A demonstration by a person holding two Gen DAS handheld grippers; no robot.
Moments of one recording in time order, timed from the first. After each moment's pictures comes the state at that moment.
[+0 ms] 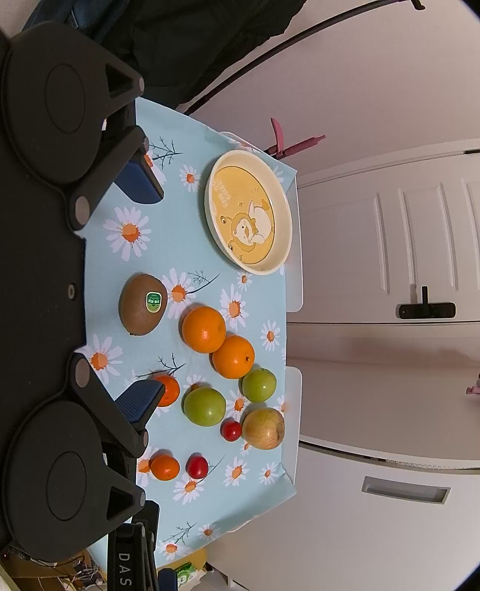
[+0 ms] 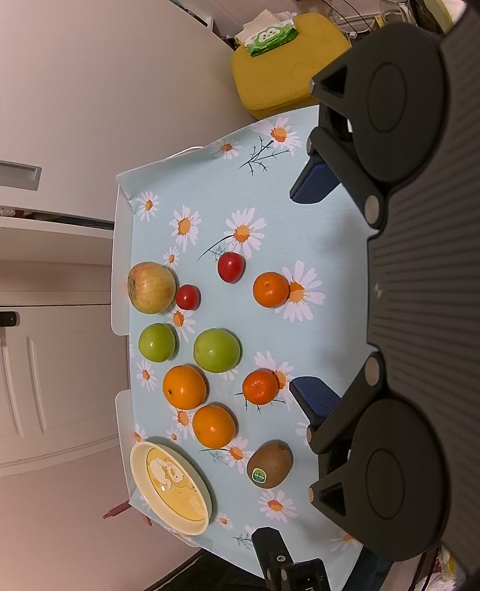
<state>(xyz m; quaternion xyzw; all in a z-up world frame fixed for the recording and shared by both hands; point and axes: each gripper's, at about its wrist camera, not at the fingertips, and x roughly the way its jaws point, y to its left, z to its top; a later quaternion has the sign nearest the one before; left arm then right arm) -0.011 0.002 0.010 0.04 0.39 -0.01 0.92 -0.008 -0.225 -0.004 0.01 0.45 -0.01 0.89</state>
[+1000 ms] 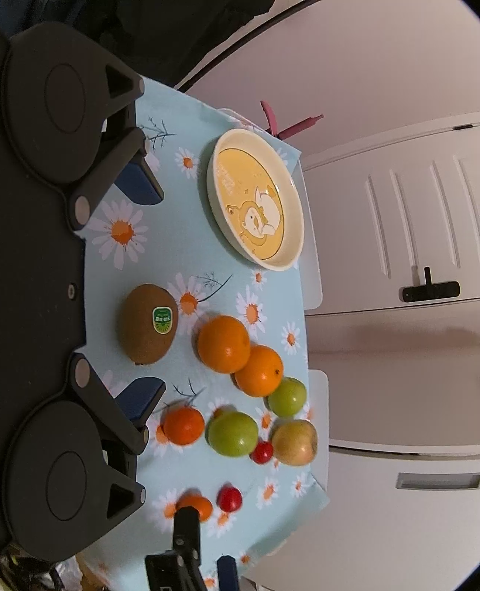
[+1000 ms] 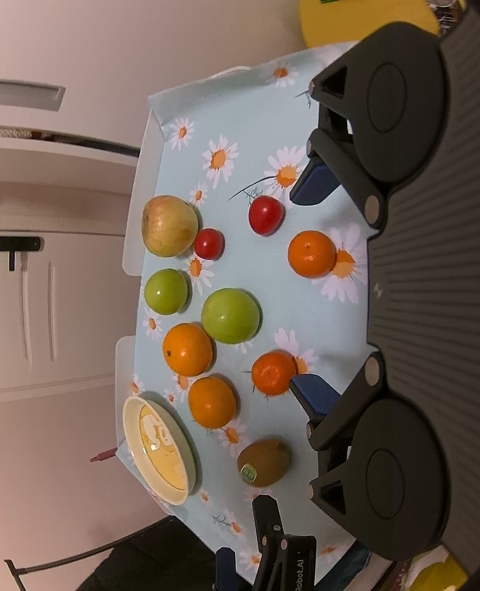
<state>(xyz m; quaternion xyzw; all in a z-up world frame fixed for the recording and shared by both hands) 0.009 0.013 -0.066 0.08 0.36 -0.03 0.93 0.027 -0.229 -0.071 -0.03 0.38 0.12 0.92</state>
